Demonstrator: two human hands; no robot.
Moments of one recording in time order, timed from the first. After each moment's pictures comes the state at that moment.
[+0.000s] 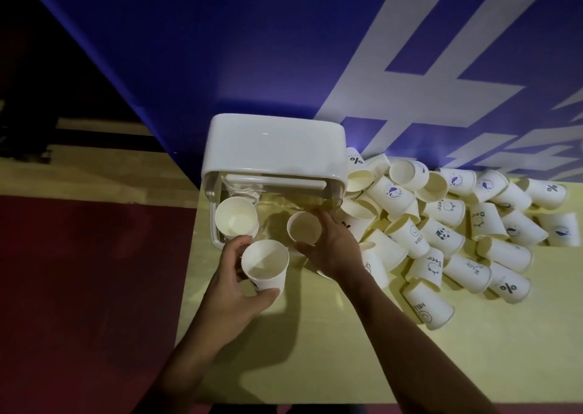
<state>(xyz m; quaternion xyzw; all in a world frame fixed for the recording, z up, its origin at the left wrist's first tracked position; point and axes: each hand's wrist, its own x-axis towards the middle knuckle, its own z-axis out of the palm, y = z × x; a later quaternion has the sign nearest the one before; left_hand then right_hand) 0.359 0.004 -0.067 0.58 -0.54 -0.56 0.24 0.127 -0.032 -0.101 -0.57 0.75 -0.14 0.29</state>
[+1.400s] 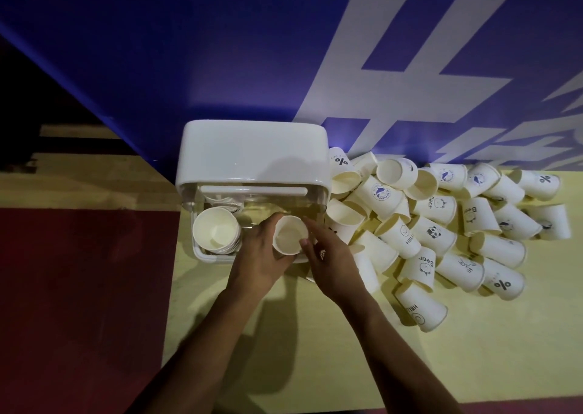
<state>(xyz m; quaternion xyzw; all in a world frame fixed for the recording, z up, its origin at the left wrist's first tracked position) 0.273 -0.063 -0.112 0.56 -0.71 -0.39 0.17 0.111 -0.007 -0.100 -0.53 0.72 -0.29 0.36</state>
